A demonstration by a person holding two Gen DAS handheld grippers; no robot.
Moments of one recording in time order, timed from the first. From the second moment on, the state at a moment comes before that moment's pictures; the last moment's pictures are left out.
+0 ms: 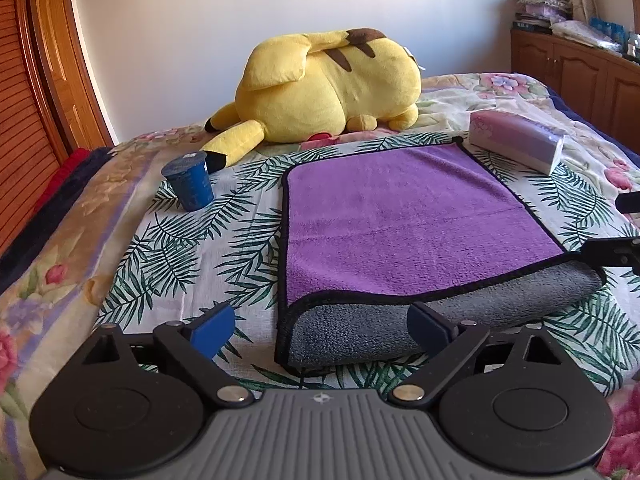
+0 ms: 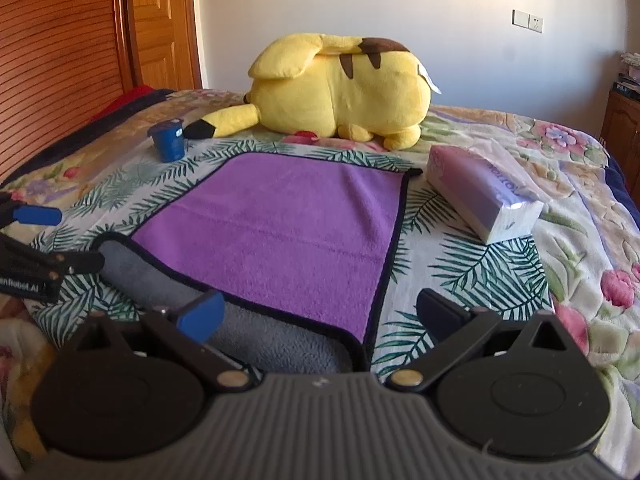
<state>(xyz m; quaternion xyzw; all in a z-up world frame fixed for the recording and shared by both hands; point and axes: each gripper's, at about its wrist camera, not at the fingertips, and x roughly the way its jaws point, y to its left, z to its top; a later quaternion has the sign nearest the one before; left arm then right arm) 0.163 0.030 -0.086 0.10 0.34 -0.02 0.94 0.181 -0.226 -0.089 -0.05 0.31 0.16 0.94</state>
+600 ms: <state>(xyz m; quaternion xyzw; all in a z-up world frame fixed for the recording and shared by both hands) 0.197 0.048 -0.102 0.08 0.36 -0.03 0.93 0.197 -0.225 -0.107 -0.05 0.34 0.18 0.92</state>
